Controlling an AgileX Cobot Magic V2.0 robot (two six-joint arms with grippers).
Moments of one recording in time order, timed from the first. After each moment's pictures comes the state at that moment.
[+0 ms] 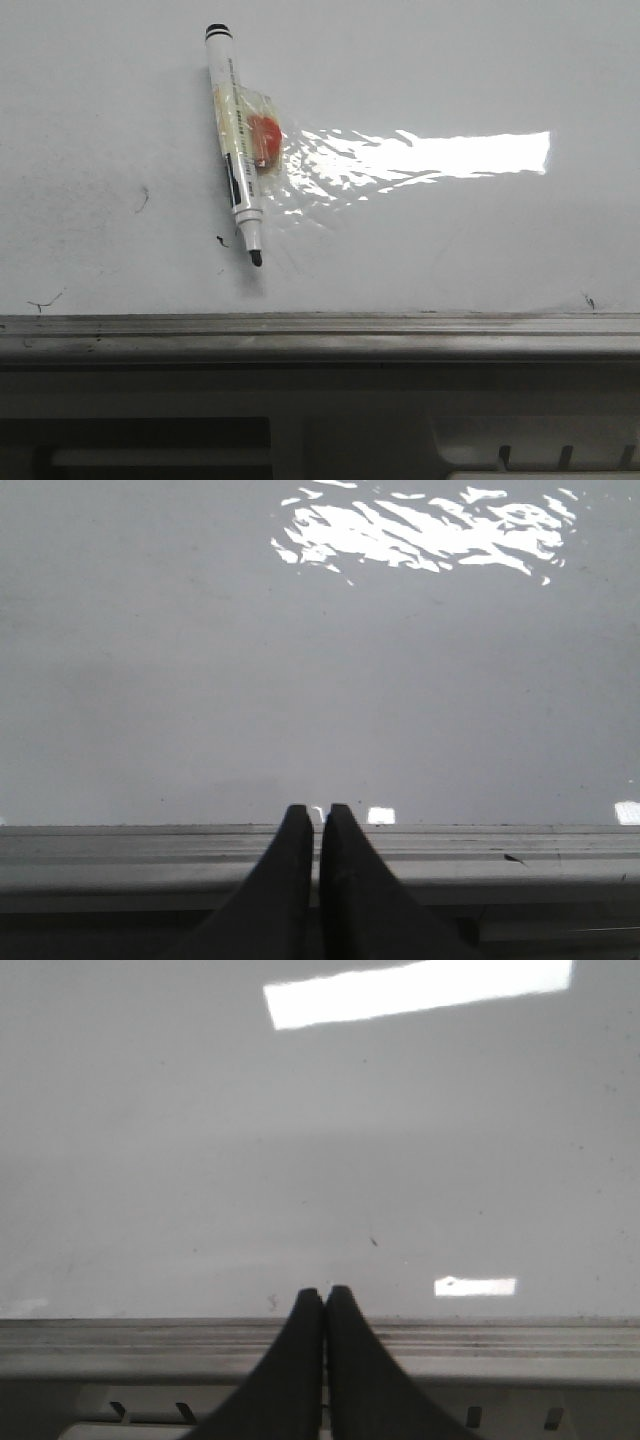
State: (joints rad) left arm -0.13 0.00 0.00 -0.05 0.34 -0.05; right arm 0.07 -0.01 0.01 -0.04 0.33 0.13
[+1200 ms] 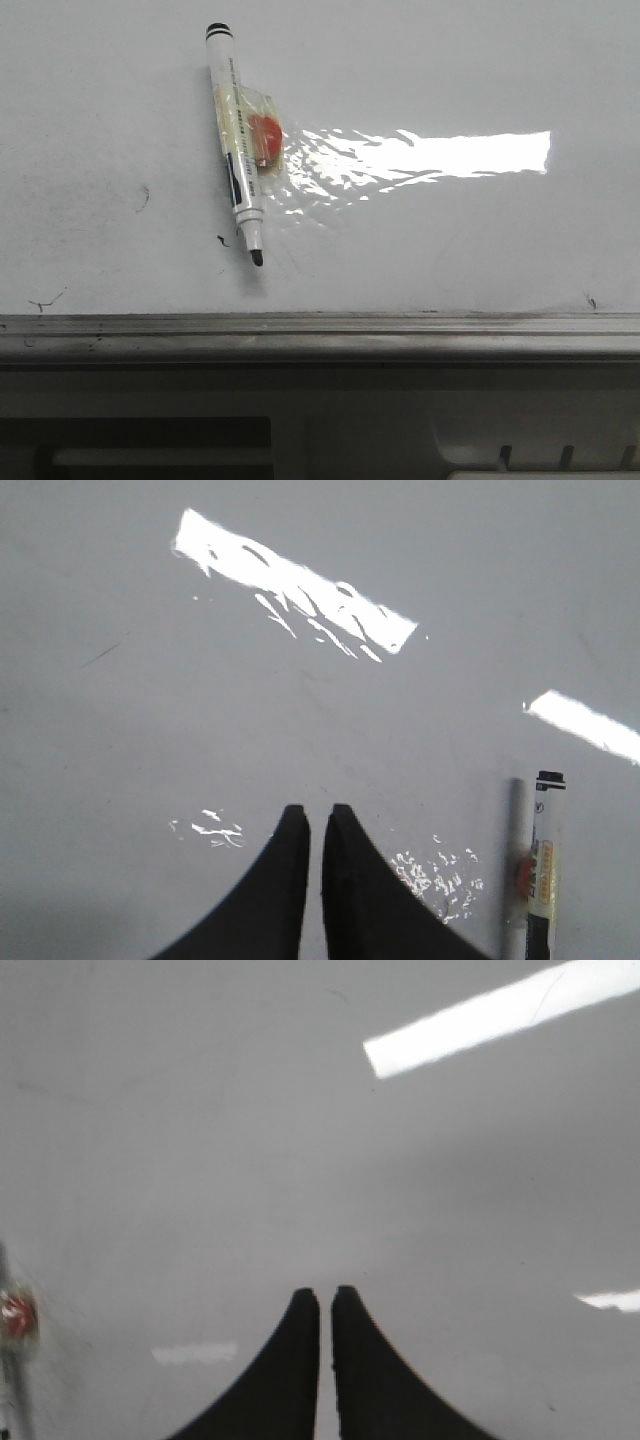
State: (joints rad) left arm -0.13 0.31 -0.35 -0.58 0.37 0.02; right arm 0.07 0.18 -0.40 0.25 0.51 0.06
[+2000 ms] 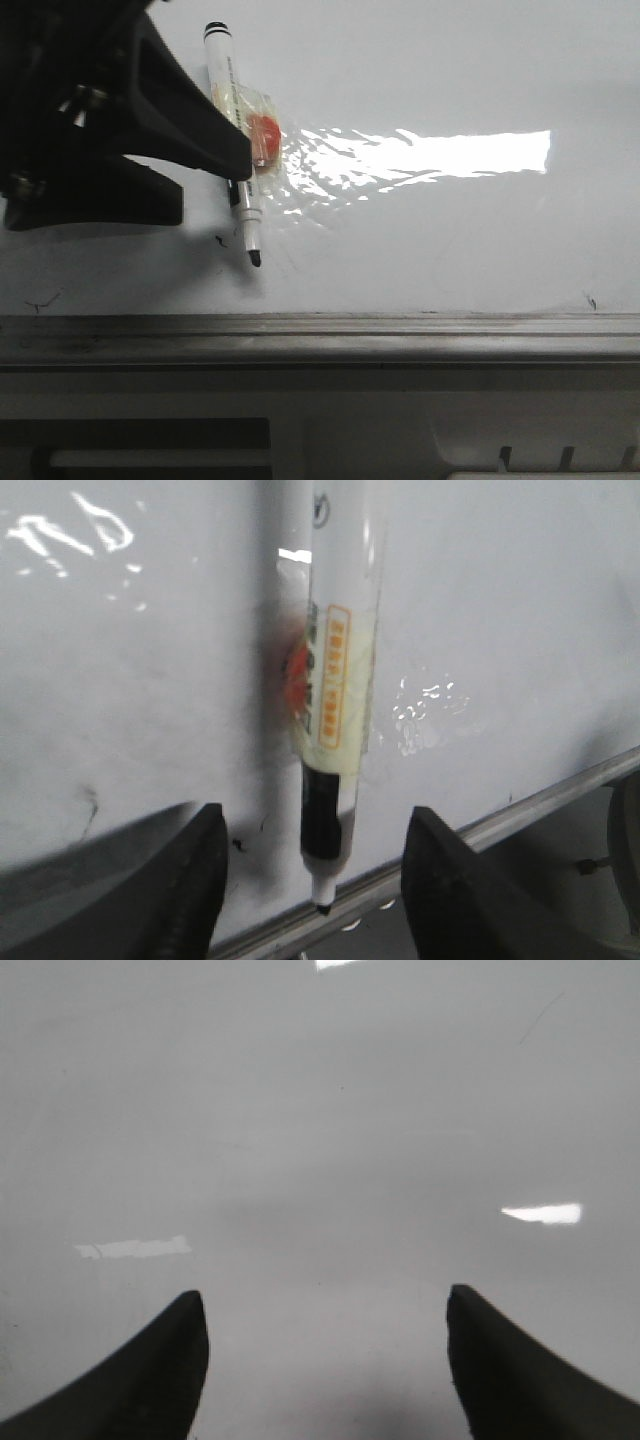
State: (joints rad) left arm -0.82 1.18 -0.62 -1.21 0.10 0.52; right arm 0.07 0.43 -0.59 0.16 0.62 0.05
